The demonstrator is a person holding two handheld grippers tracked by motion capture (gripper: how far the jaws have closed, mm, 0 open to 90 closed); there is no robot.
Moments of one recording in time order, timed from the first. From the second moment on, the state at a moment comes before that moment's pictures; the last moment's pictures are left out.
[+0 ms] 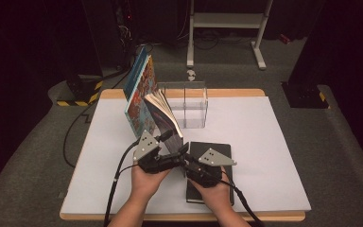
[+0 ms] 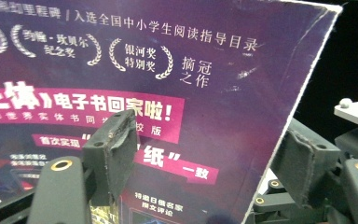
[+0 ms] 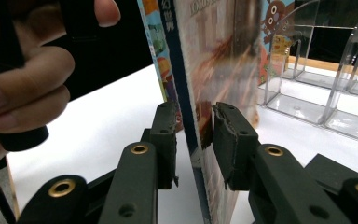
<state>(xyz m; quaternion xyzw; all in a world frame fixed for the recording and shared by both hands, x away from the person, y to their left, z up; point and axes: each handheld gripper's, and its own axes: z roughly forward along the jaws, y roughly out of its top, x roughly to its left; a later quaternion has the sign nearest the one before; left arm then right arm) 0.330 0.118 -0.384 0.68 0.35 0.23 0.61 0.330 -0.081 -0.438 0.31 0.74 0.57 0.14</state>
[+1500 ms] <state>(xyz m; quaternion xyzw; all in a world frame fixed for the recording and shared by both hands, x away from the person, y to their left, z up) 0.313 0.145 -0.373 0.68 0.38 0.33 0.54 0.336 -0.219 -0.461 0.41 0.72 0.51 0.24</state>
